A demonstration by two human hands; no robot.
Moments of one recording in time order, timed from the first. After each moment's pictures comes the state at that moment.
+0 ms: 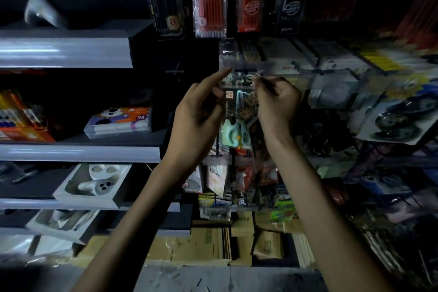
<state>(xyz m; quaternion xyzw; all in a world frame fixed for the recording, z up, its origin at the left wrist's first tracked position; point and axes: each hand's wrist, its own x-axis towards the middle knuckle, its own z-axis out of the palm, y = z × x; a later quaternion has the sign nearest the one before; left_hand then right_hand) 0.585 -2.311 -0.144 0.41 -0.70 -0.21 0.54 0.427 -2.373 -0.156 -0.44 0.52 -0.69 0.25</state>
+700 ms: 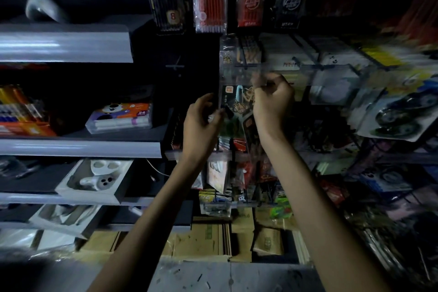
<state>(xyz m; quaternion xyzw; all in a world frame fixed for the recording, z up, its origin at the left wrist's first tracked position) 0.576 -2.353 -0.214 0.52 -0.60 -0.25 0.55 0.434 -2.390 -0.170 -0.41 0.55 -0.70 0.20</state>
